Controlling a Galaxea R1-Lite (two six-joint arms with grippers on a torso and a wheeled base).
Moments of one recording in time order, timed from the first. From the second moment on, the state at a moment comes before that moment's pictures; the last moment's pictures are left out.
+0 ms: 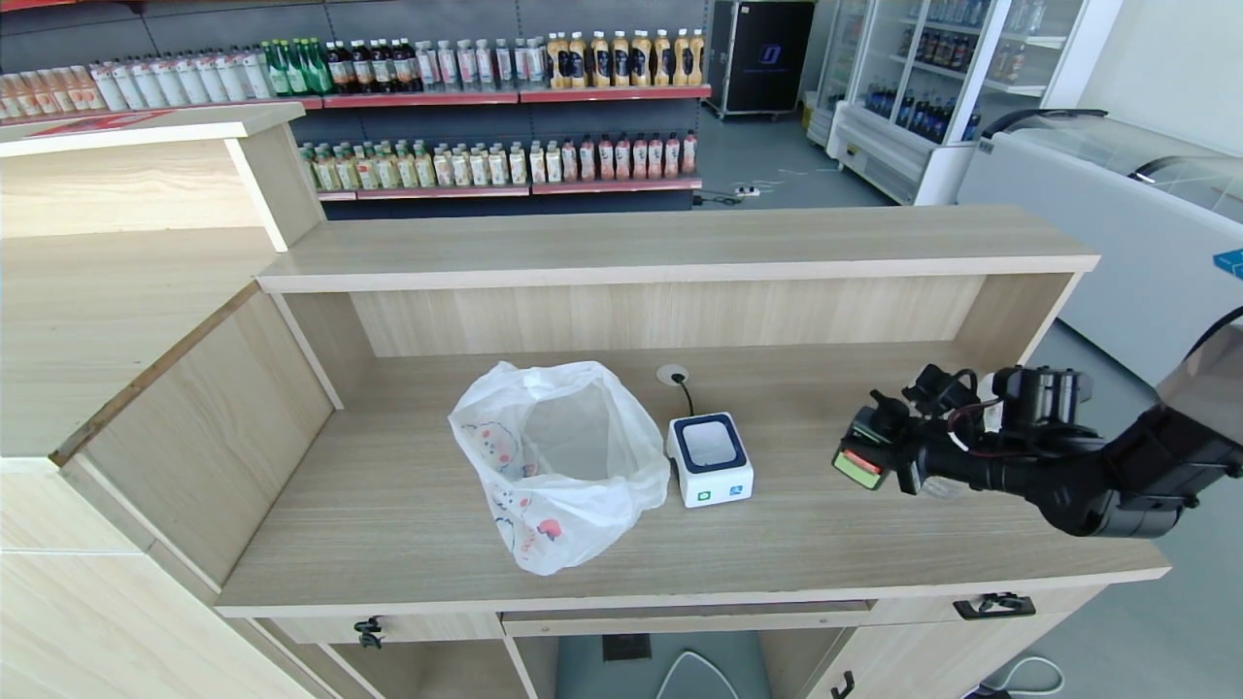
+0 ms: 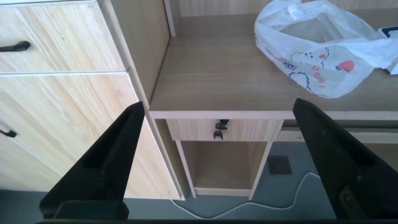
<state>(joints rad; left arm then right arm) 0.01 0.00 0.00 0.04 0.08 0.06 -0.07 2.22 -0.93 -0.89 0.71 -0.59</state>
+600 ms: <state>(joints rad) 0.01 0.00 0.00 0.04 0.08 0.06 0.09 1.62 -0.69 -0.93 0.72 -1.45</state>
